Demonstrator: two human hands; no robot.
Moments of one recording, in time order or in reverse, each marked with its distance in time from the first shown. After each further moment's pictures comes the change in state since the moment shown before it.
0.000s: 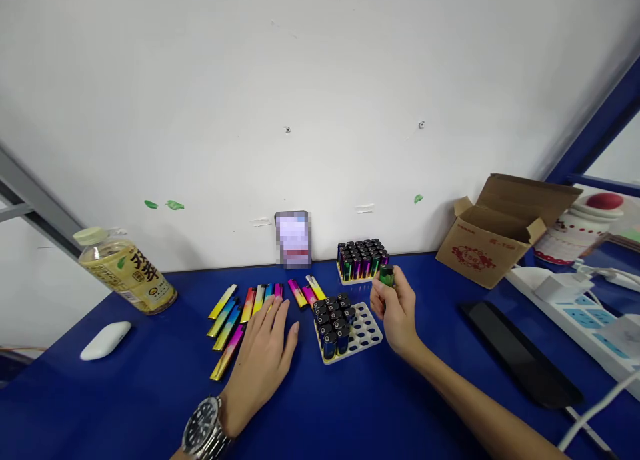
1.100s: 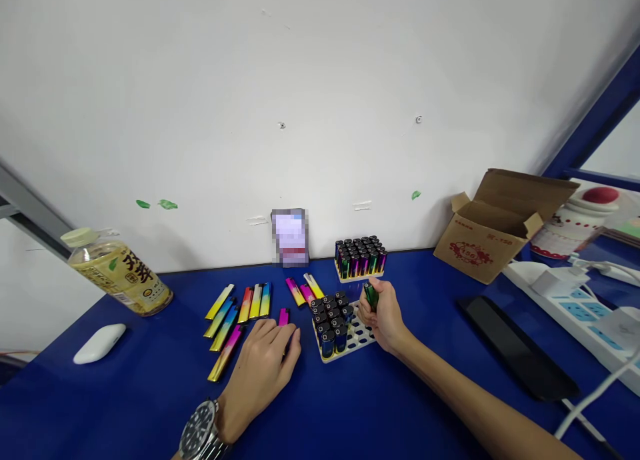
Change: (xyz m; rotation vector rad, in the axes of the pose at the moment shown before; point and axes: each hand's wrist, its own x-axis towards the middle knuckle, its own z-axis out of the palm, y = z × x) left_hand 0.005 0.008 -0.013 -0.150 -0.027 0.114; right_hand 0.002 0.014 0.004 0.194 -0.041 0.528
